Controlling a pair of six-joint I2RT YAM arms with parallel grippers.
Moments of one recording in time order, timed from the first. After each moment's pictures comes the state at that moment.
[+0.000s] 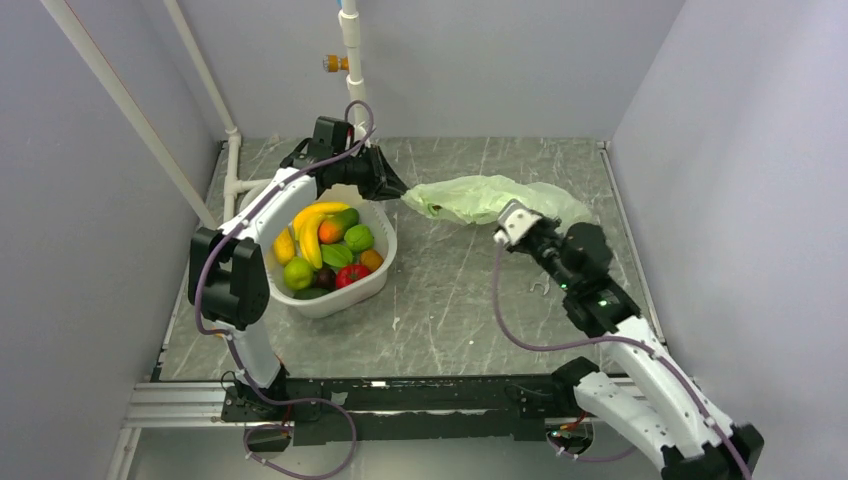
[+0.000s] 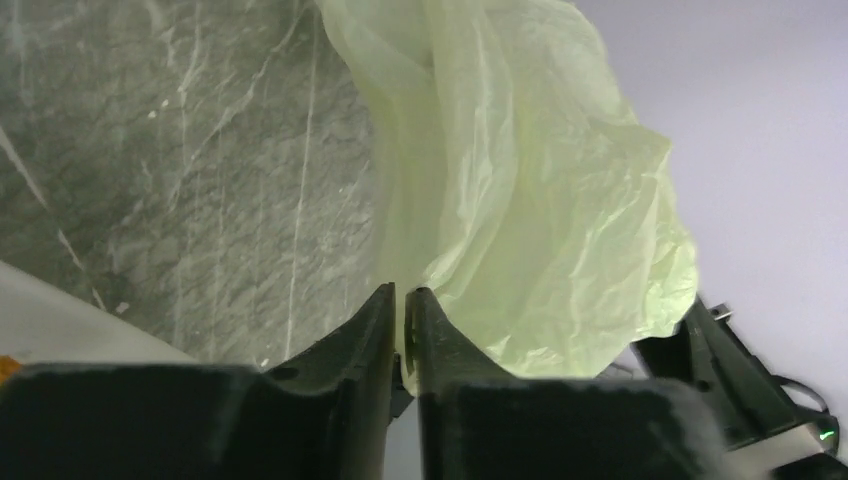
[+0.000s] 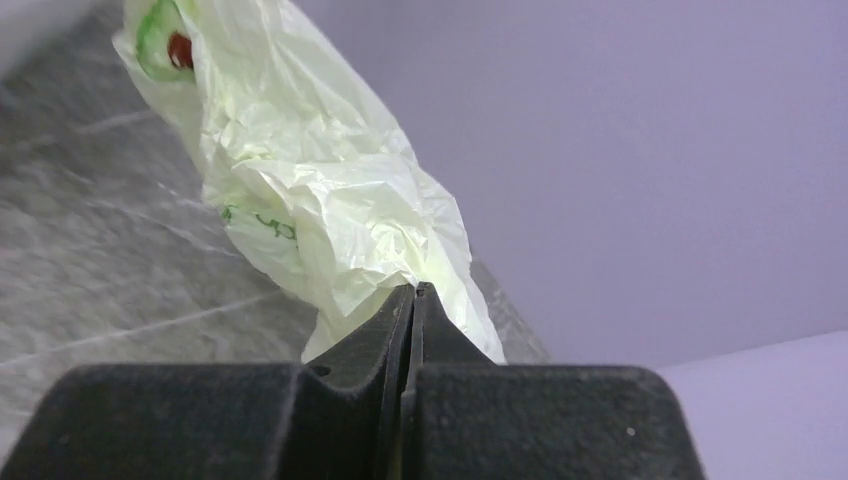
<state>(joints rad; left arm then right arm) -0.34 1.80 1.56 -0.46 0.71 -0.81 0.52 0.78 0.65 0.05 0.00 -0.81</state>
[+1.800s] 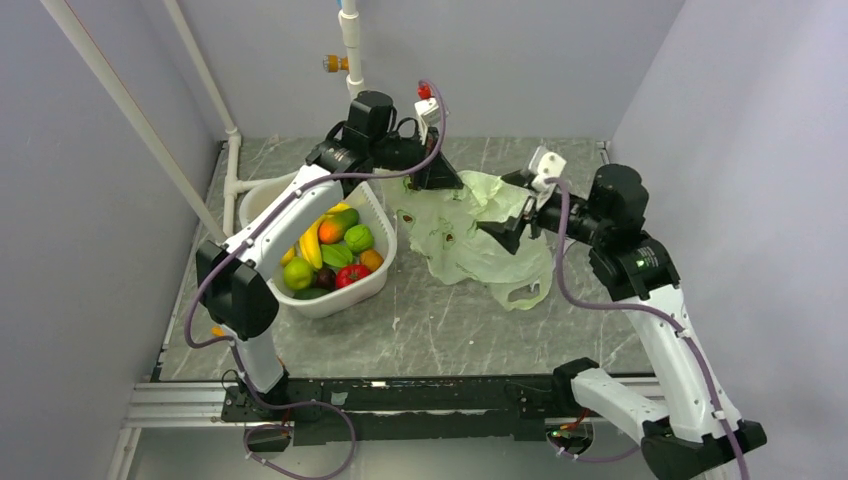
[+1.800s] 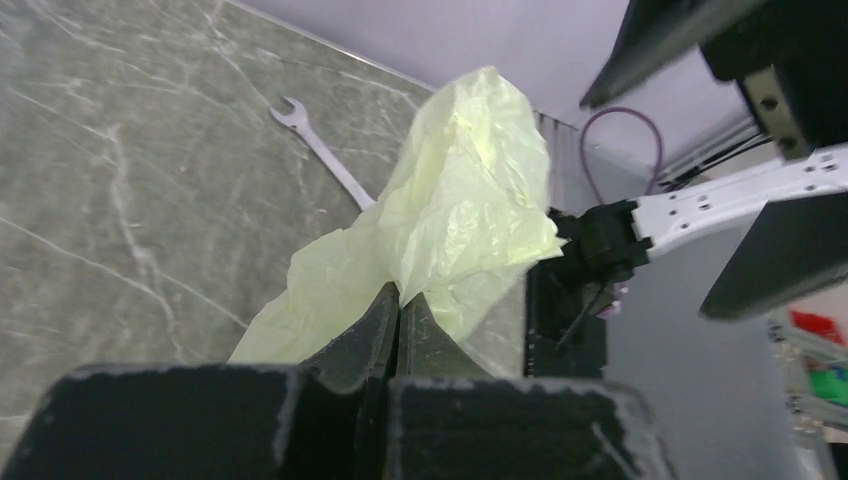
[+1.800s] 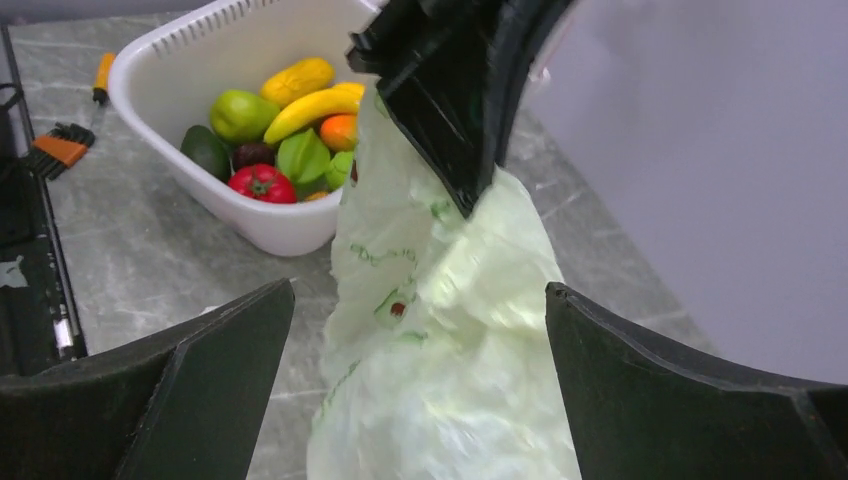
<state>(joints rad) -0.58 1.78 1.80 -0.36 0.91 -0.08 0.27 0.95 1.24 -0.50 -0.71 -0.36</state>
